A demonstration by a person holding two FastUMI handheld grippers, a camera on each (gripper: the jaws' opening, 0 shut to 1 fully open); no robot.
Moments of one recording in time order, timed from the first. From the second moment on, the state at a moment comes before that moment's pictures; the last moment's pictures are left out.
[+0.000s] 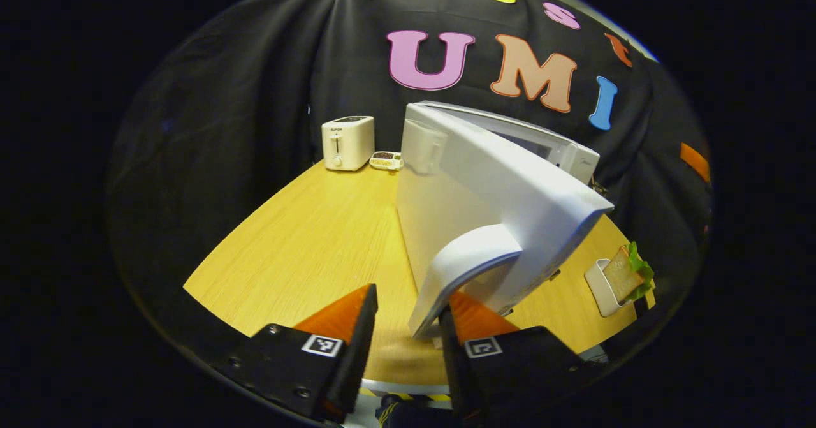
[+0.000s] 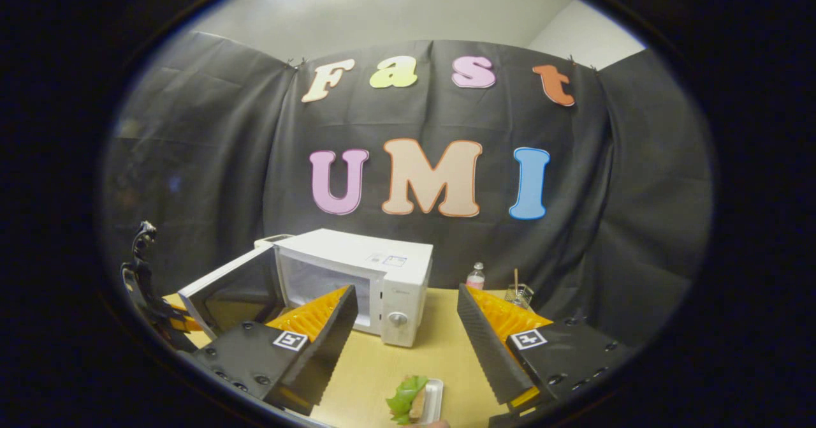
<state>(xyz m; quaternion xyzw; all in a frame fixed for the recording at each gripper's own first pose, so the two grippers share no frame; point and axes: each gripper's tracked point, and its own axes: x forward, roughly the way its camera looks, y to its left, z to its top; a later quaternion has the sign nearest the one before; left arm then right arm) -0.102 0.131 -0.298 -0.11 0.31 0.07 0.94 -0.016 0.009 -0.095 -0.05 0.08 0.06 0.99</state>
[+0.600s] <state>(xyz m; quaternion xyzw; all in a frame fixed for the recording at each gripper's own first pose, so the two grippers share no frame) -0.122 0.147 -0.239 -0.07 0.26 0.07 0.96 -0.027 0.005 -0.126 -0.06 0.12 0.06 0.99</state>
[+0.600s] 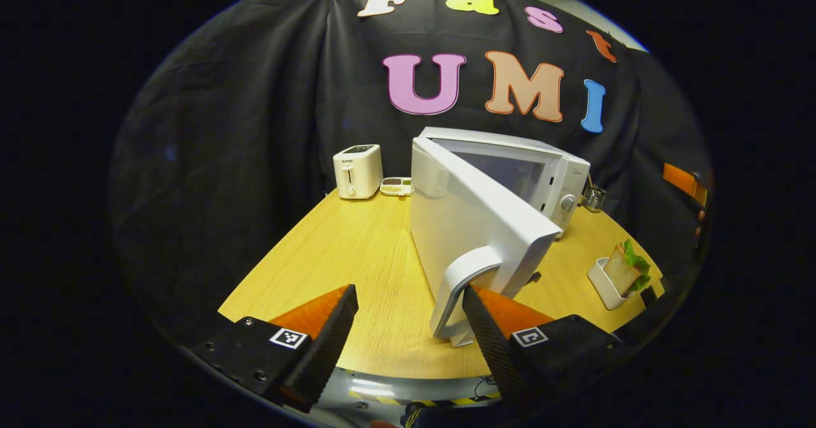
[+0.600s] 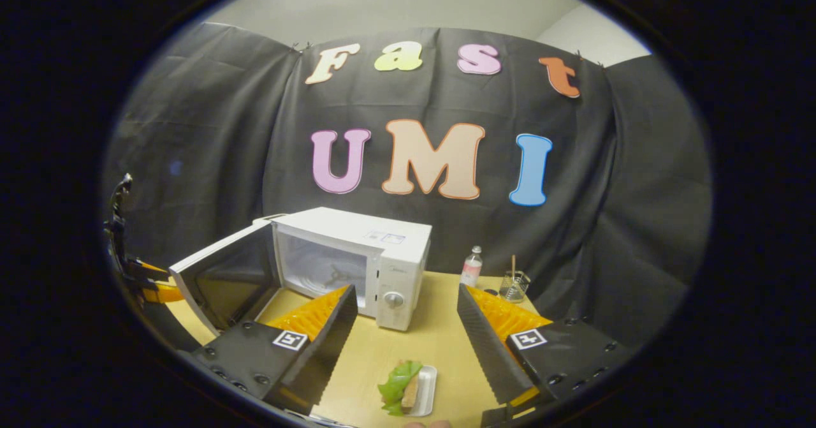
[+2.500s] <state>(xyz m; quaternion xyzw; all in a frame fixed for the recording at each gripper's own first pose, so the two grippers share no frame) -0.101 0.167 -0.136 -0.11 0.15 0.12 0.97 -0.085 -0.043 -0.363 -0.05 0.40 0.01 0.91</state>
